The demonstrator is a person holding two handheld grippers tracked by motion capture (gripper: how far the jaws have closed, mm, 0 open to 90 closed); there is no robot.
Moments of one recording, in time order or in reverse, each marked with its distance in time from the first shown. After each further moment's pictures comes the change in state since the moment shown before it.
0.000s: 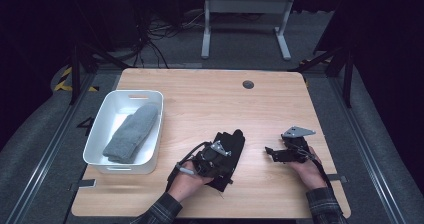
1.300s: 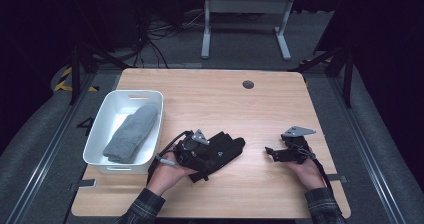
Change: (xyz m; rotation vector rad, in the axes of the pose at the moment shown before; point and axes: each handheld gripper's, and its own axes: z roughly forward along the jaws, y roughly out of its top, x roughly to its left) left arm 0.025 -0.005 -0.046 -0.046 0.145 0.002; right arm -0.002 0.000 0.000 0.006 0.012 0.011
